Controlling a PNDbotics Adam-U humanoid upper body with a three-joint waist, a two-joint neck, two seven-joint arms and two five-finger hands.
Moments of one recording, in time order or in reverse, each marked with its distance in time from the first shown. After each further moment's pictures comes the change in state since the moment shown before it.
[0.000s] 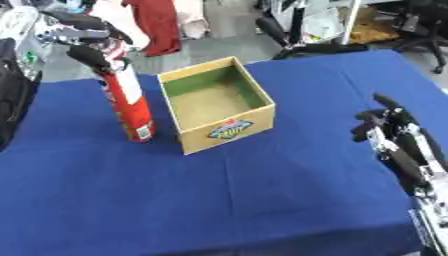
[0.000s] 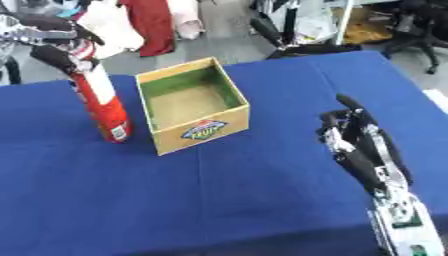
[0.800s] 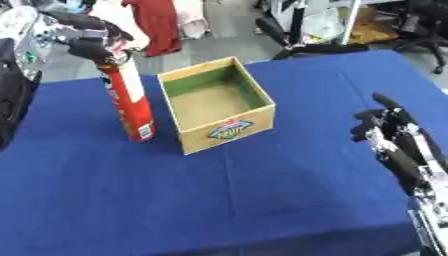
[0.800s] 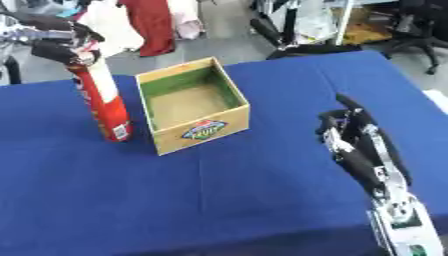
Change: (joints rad) left arm -0.004 0.000 0.010 0.003 -0.008 -0.009 0.009; right arm 0.000 0.000 0.003 0.000 0.001 -0.003 -0.003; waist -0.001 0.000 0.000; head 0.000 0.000
